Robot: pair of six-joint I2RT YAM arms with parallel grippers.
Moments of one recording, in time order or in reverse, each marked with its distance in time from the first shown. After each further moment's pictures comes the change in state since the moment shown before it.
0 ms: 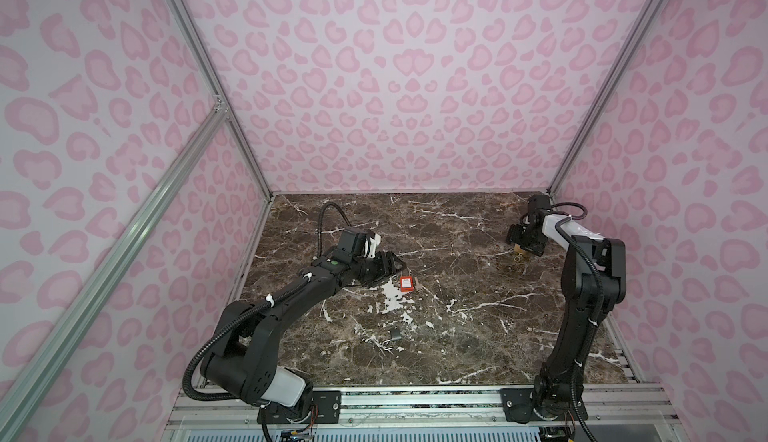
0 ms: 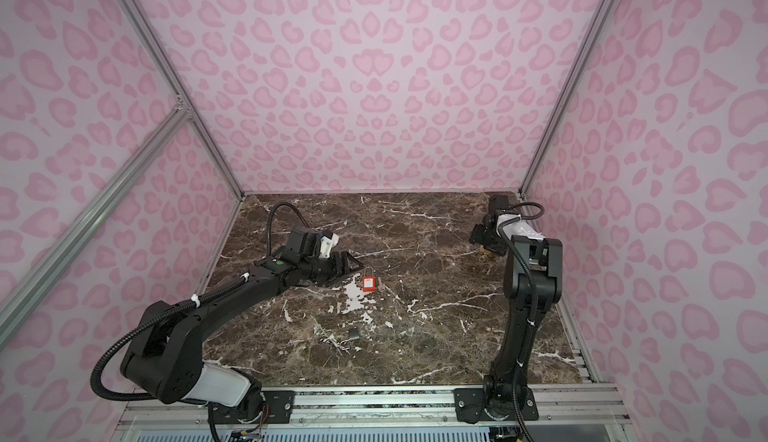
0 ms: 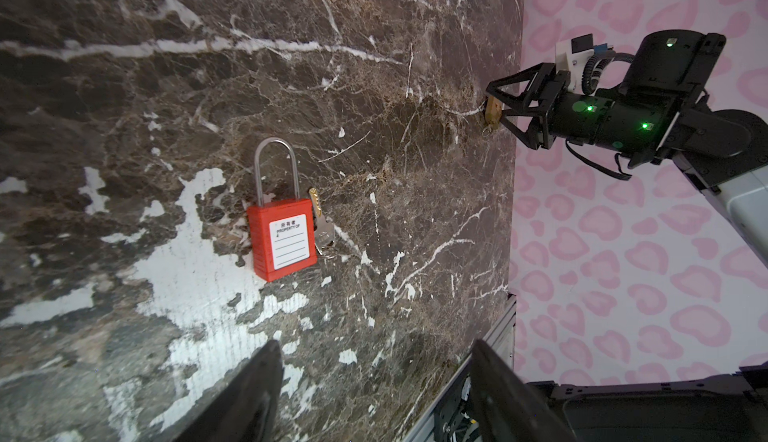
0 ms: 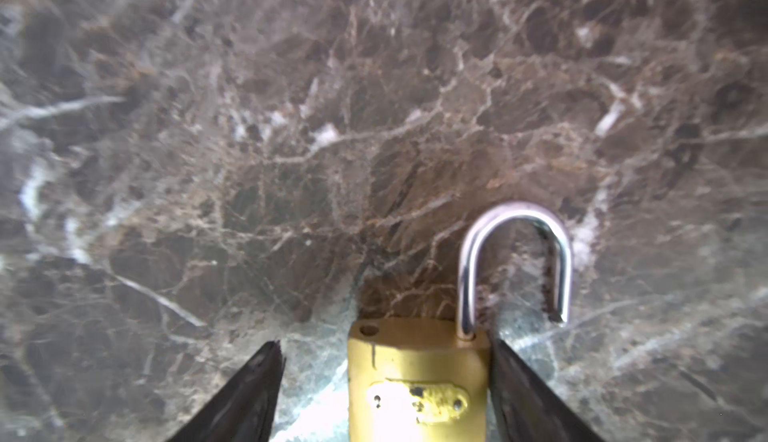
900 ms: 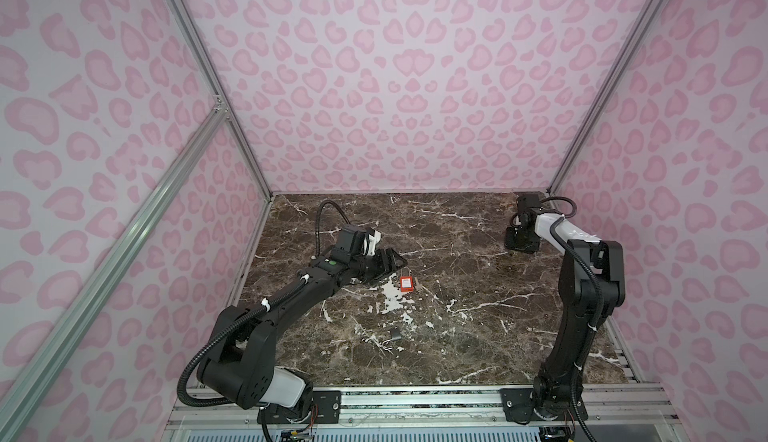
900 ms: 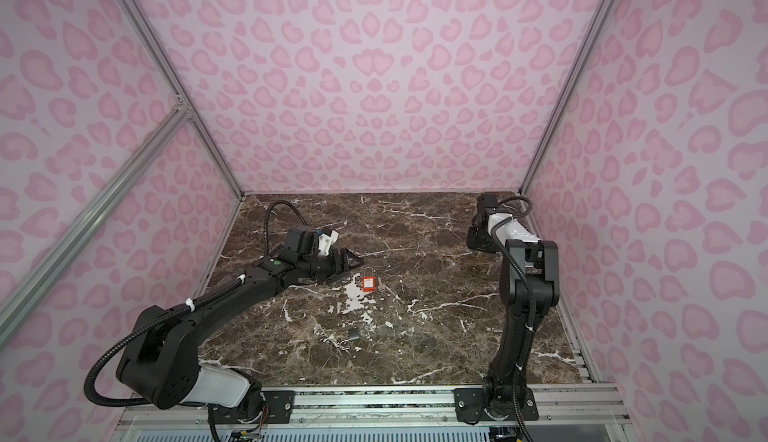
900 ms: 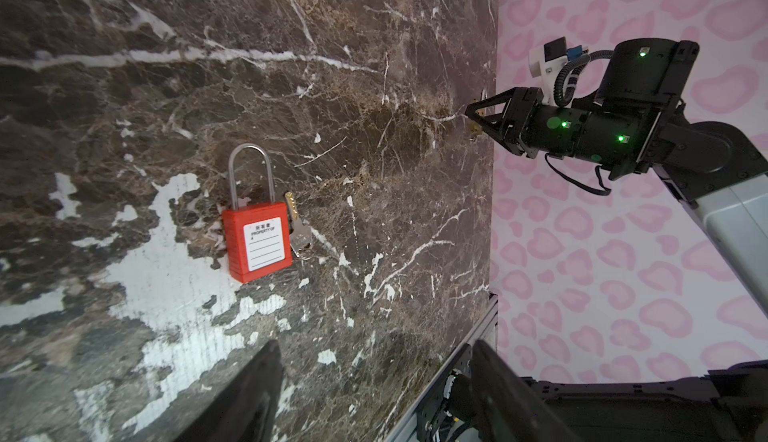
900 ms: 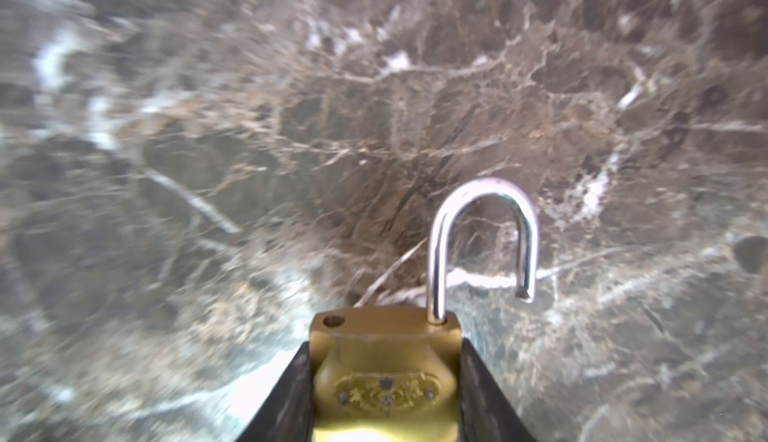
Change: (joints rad) left arm -0.001 -0.039 0.003 0.027 0.021 -0.035; right arm 0.085 -0.108 -0.051 -0.051 0.076 -0.103
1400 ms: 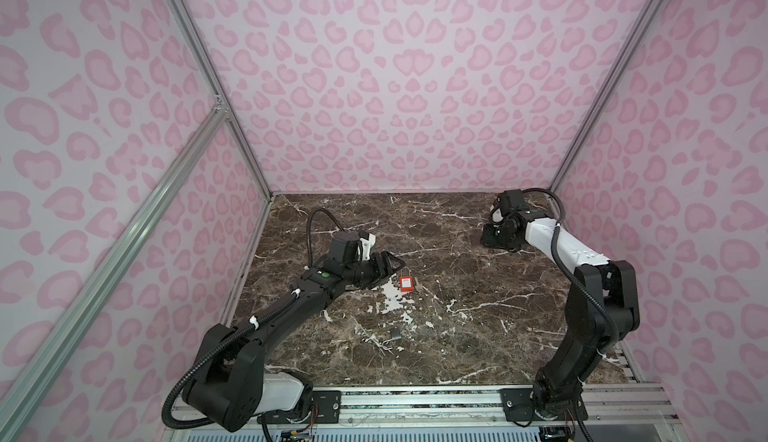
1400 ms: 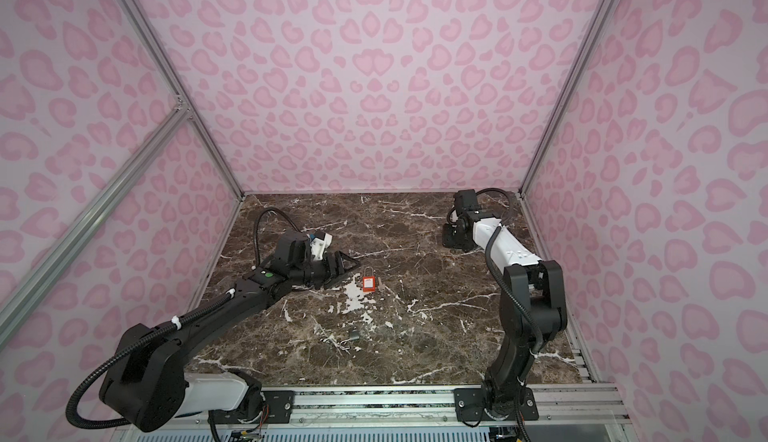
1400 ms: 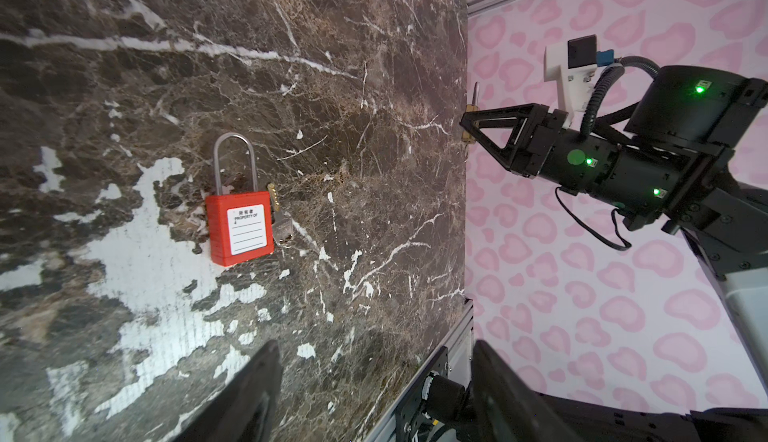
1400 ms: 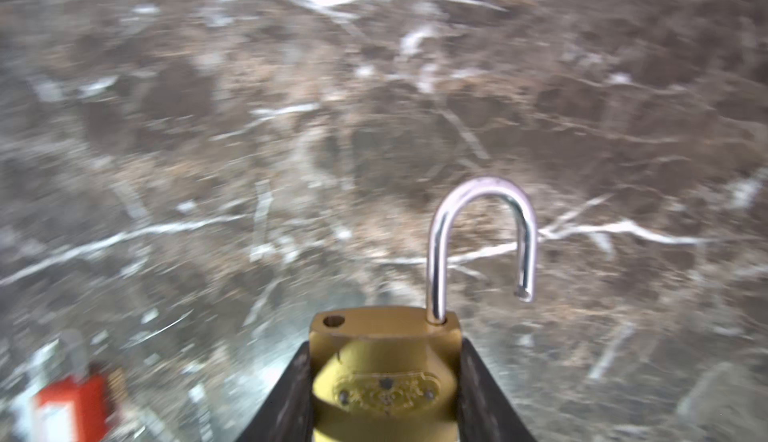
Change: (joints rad) left arm 0.006 -0.122 -0.115 0.098 0.004 -0.096; right arm 0.208 -0.237 -0.093 -0.008 -0.168 0.010
